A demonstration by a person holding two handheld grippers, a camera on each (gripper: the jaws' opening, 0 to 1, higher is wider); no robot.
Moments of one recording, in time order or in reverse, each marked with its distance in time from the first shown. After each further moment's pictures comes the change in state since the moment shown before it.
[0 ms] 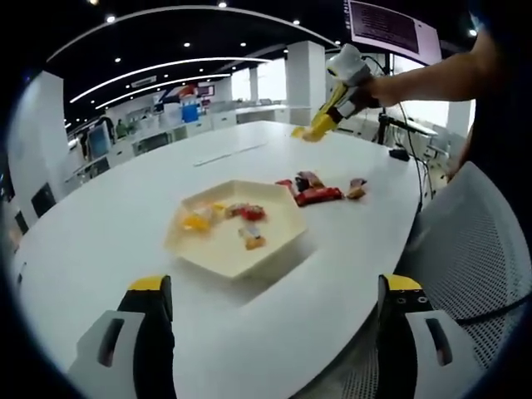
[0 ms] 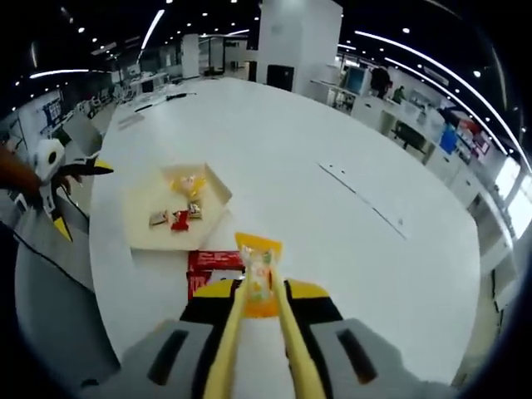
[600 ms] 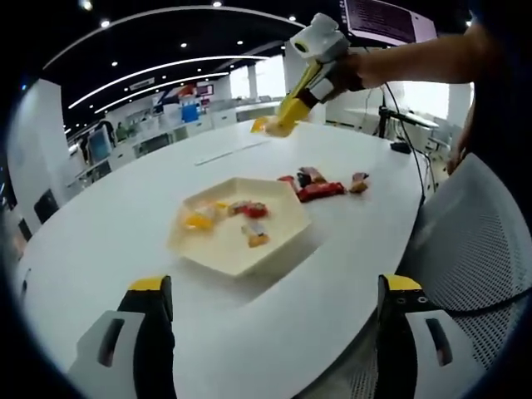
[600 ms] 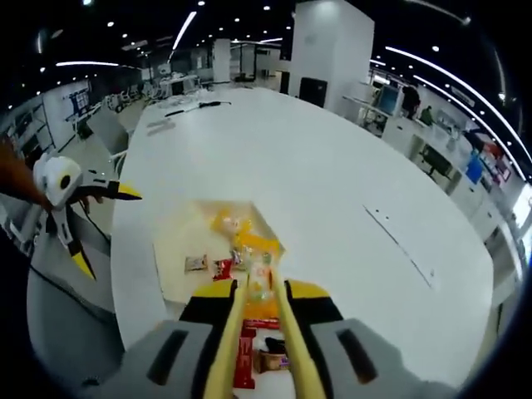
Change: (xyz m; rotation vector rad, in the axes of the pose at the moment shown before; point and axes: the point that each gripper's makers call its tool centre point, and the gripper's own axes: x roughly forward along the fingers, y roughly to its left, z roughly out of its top) left arm 0.000 0.002 -0.002 0.029 0.016 0.020; right arm 0.034 0.068 0.082 -0.101 -0.064 0.120
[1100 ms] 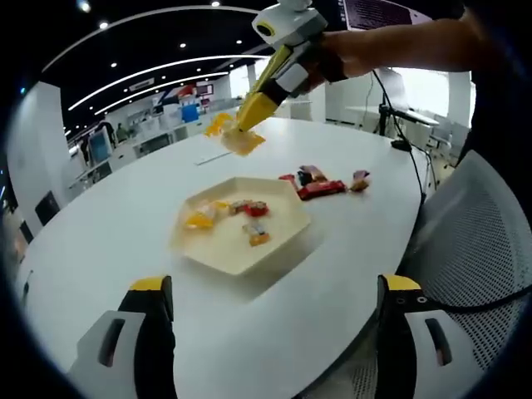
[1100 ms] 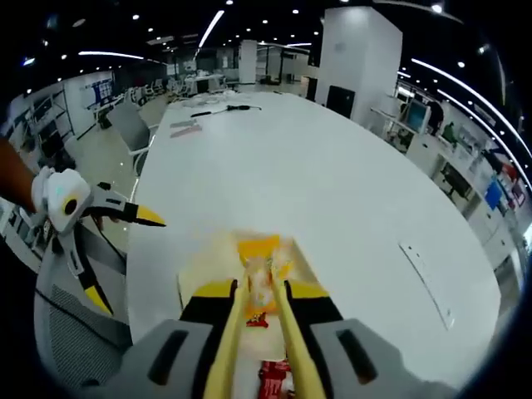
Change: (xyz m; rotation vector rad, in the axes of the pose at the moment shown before) left arm 0.000 0.001 -0.001 0.010 0.006 0.005; right arm 0.039 0.047 0.049 -0.076 -0.010 0.087
